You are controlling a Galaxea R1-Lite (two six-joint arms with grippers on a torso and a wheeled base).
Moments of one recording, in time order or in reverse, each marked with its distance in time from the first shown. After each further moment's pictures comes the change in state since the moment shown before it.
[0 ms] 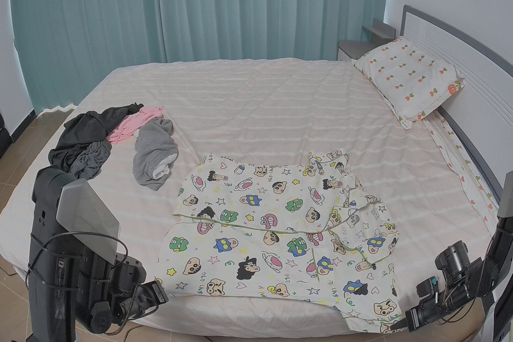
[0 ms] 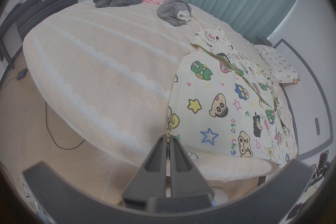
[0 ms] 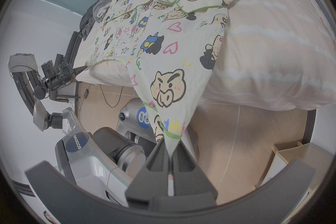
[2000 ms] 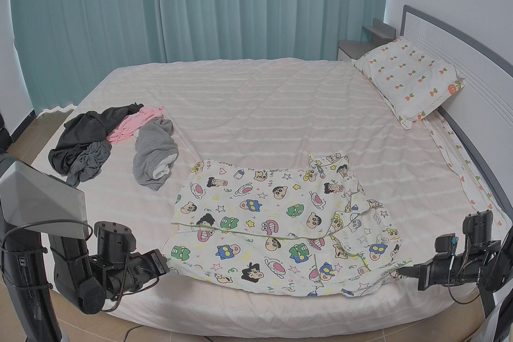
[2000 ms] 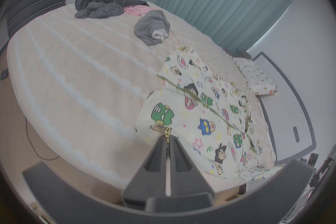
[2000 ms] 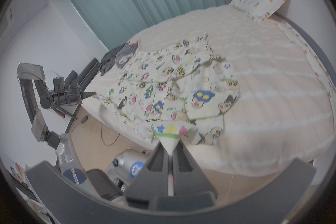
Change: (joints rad) left arm 0.044 -0.260 -0.177 0.233 -0.135 0.013; right arm -0.127 -0.100 -0.011 -0.478 0.071 -0.011
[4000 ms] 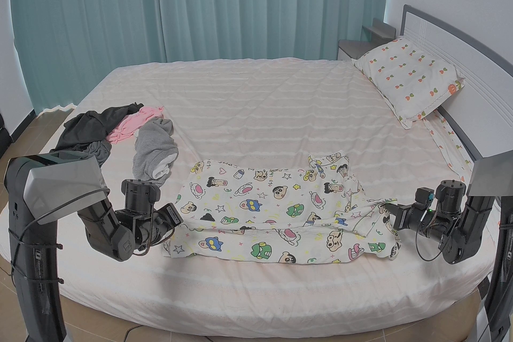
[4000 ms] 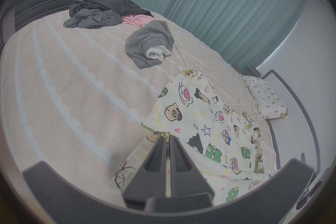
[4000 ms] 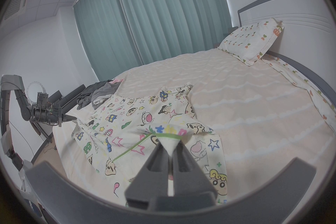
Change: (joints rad) left arm 0.057 0.139 -0.596 0.412 0.063 -0.031; right arm -0.012 0.446 -0.469 -0.372 -0.117 0.102
